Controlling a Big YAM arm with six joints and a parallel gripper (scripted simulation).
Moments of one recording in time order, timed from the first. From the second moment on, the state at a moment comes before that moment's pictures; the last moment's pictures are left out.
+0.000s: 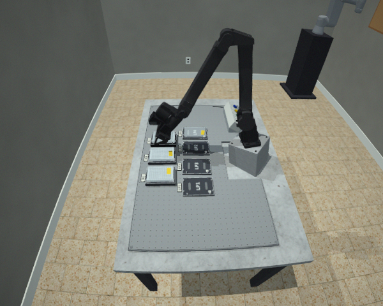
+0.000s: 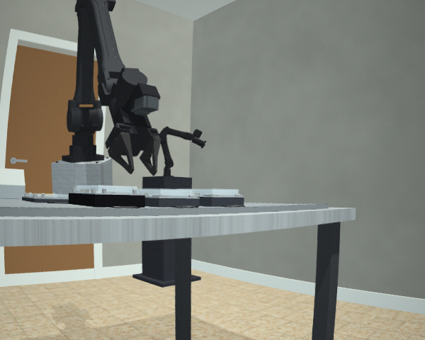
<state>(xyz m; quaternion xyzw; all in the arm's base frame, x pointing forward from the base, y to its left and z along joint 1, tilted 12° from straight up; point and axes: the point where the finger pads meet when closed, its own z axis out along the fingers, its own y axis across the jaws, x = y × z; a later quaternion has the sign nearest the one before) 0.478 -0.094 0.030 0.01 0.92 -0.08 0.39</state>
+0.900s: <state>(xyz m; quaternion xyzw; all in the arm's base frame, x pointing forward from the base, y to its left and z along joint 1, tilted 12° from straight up) 0.470 0.038 0.008 0.00 0.99 -0.07 0.16</state>
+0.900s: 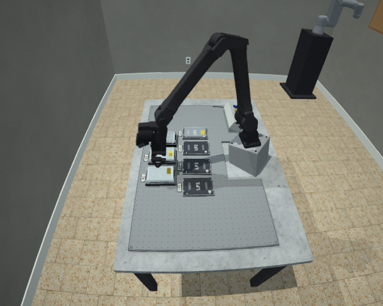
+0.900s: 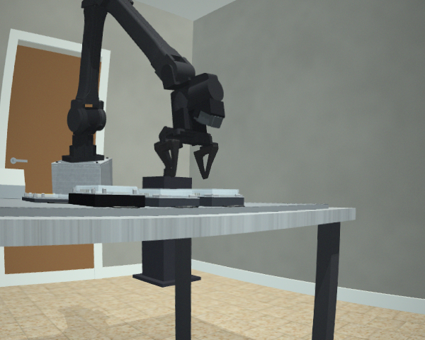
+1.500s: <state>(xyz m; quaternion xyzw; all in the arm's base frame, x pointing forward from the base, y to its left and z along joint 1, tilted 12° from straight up) 0.461 0.107 -0.006 0.00 1.00 -0.07 0.07</state>
